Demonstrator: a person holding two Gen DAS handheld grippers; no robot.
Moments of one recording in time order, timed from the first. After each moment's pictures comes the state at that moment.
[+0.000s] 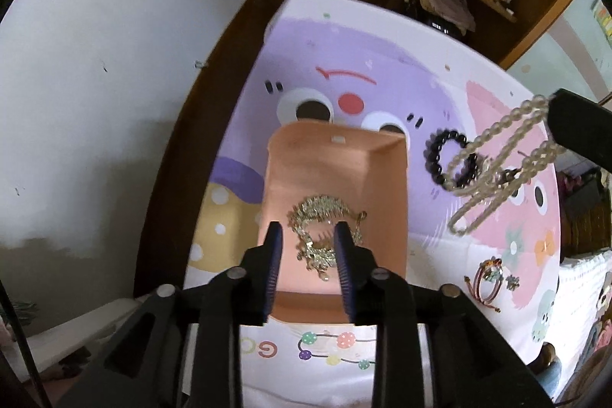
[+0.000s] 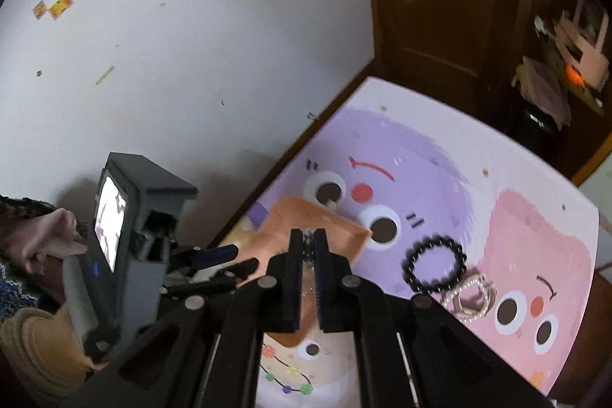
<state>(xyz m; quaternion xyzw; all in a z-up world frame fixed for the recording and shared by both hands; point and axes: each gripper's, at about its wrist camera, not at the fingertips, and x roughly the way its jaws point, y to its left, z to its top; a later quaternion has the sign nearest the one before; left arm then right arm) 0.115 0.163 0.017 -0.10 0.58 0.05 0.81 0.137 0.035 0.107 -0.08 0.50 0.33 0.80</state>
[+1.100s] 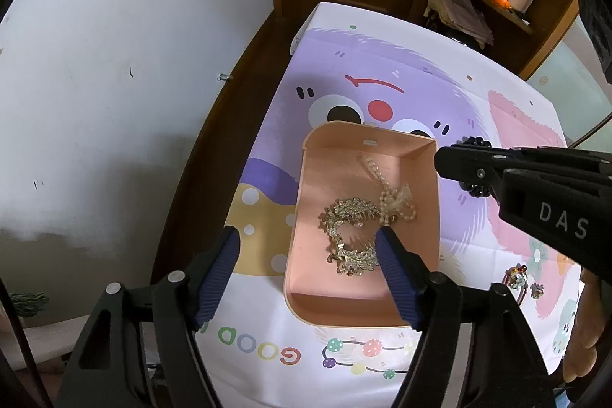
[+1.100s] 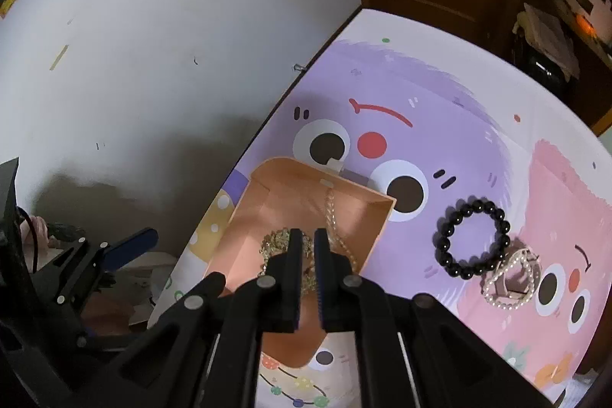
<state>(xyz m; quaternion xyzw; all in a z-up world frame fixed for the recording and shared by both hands) 0.098 0.173 0.010 -0.08 0.56 0.09 0.82 0.163 0.066 0.015 -0.07 0.59 0.28 0.75</state>
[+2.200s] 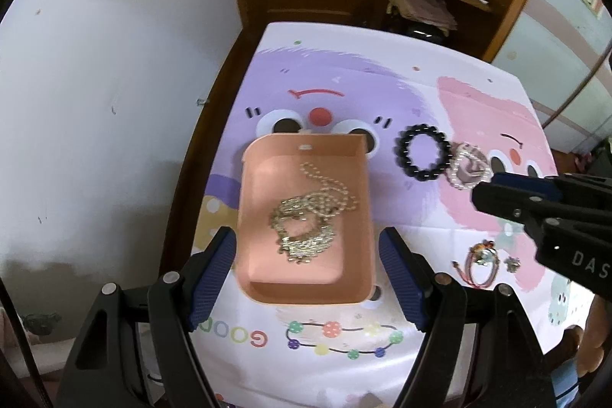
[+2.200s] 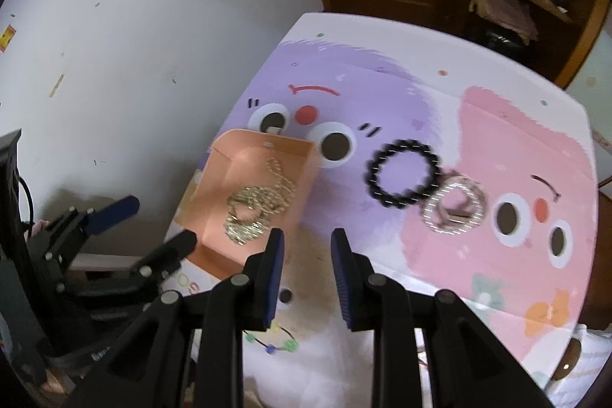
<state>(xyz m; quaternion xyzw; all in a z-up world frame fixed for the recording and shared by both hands) 0.083 0.106 0.050 -0.03 0.54 0.05 0.84 0.120 -0.037 0.052 -0.03 0.58 0.23 0.78</state>
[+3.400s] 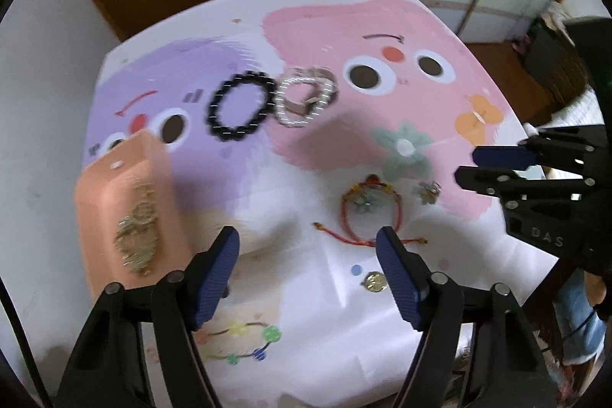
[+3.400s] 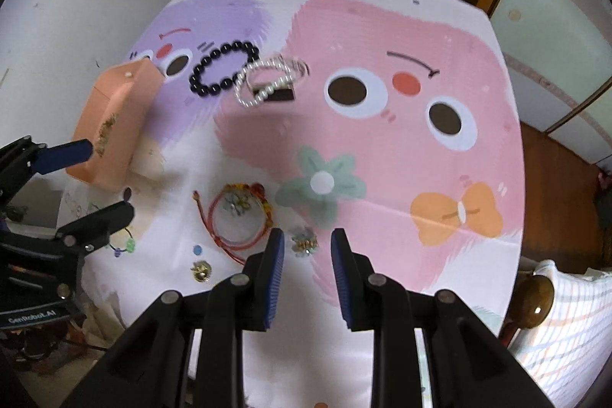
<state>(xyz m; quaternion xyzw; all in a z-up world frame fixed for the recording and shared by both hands) 0.075 -0.069 0.001 0.10 0.57 -0.15 0.80 0.071 -0.206 -0.016 -0.05 0.62 0.13 0.78</state>
